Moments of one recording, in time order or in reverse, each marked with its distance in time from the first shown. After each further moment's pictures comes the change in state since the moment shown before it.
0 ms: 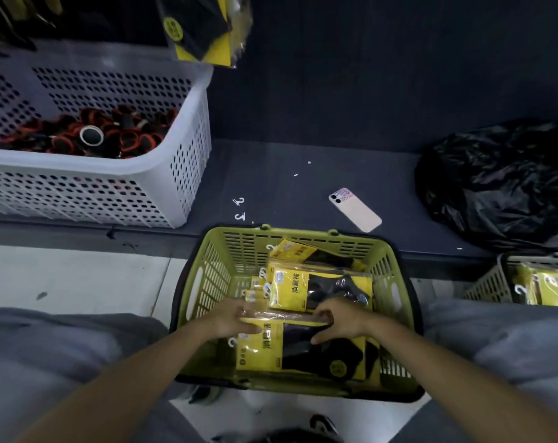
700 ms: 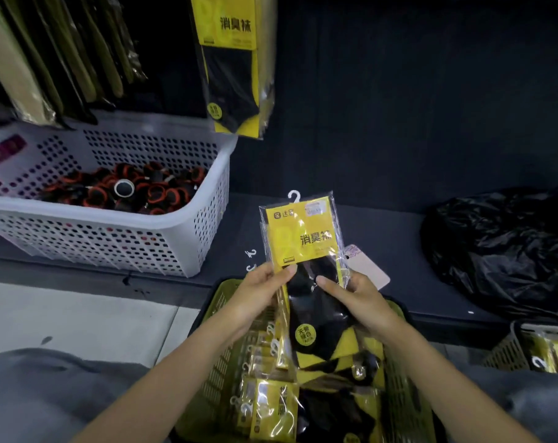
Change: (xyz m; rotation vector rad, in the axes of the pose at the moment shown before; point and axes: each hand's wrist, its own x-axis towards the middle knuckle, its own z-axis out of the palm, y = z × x) left_hand -0.057 0.154 -0.064 -0.702 0.227 0.379; right_hand -0.033 -0.090 -0.096 0.831 0.553 -0.350
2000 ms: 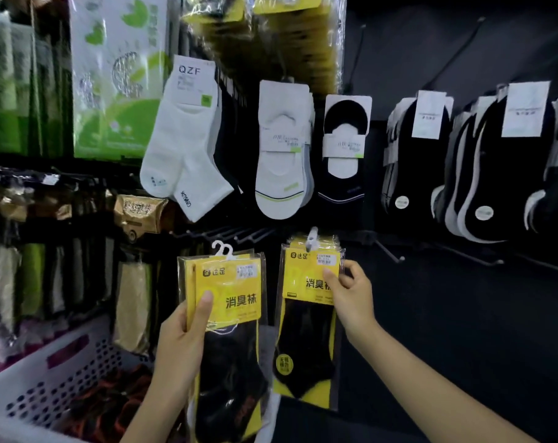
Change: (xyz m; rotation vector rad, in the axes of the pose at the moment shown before) left_hand 0.005 0.238 -0.189 0.002 0.627 0.870; right_hand 0.191 -0.303 0.102 0.119 0.385 -0.613
